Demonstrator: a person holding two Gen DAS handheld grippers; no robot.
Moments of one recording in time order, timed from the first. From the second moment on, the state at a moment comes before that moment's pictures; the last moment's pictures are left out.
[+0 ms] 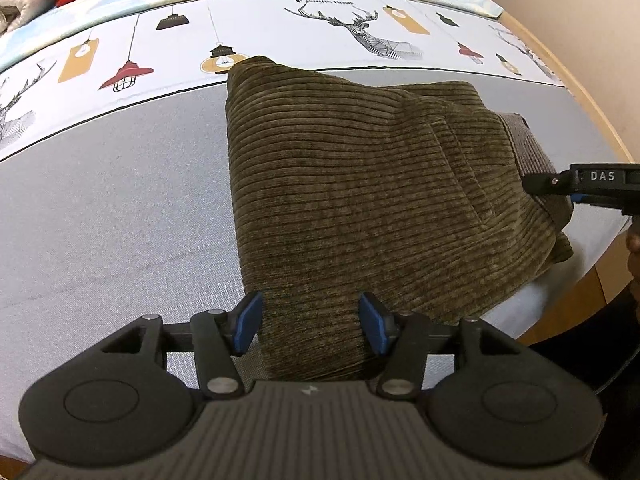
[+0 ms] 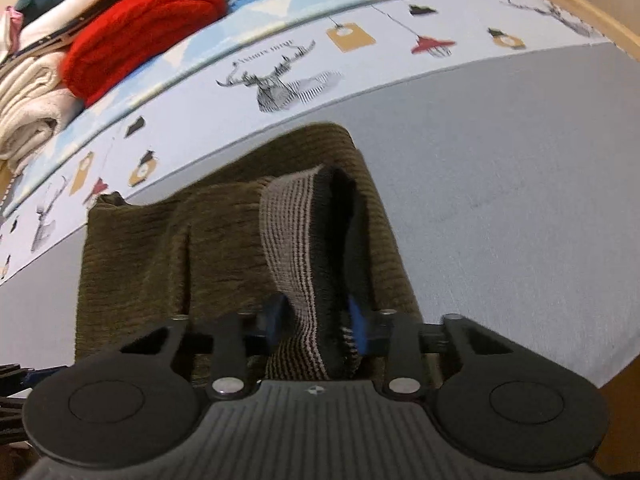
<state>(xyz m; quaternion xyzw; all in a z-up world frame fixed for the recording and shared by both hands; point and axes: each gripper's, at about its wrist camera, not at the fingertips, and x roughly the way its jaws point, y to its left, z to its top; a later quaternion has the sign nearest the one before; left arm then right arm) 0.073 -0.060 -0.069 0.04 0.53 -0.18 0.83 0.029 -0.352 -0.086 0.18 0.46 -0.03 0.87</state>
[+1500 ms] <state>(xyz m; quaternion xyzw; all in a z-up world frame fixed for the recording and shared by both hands) 0.209 -0.095 -0.034 0.05 0.46 -0.22 0.86 0.033 -0.401 -0.050 0.16 0.38 -0.05 0.91</state>
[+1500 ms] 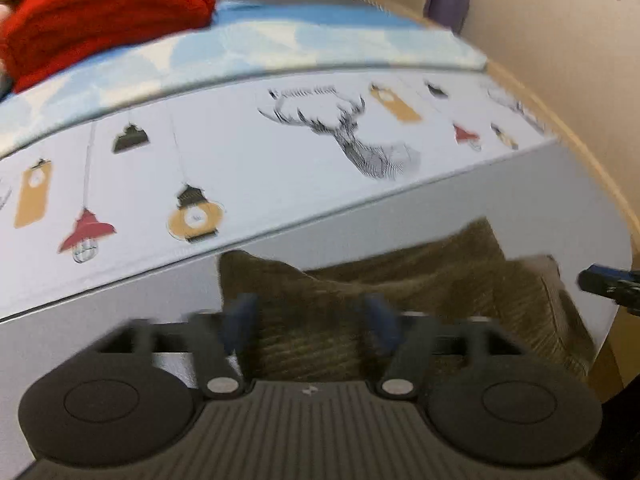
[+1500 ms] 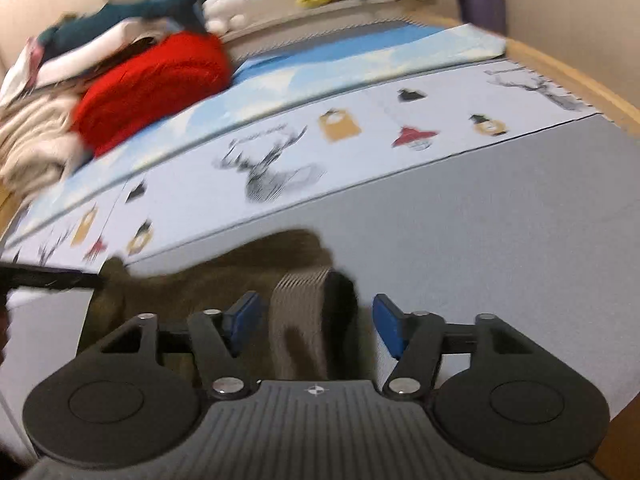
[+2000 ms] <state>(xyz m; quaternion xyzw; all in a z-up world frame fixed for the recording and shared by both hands) 0.222 -0.068 -0.126 -0.11 0.62 -0.21 0.75 0.104 -0.405 -0.130 0.23 0.52 0.06 0.82</state>
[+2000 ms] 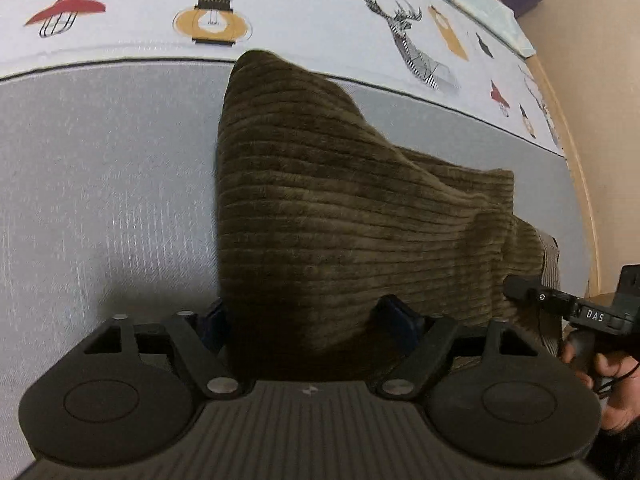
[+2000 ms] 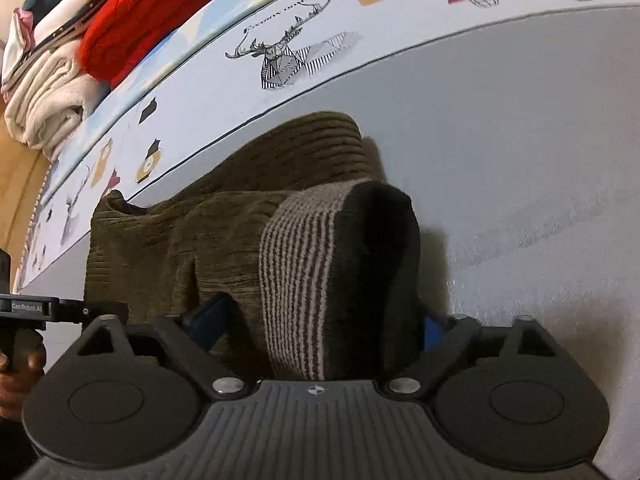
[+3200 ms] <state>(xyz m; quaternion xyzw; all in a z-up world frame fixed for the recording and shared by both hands) 0.235 -0.031 -0.076 0.16 0.52 -0.19 0.82 0.232 -0.293 -0.096 0.11 0.48 0.00 0.87</state>
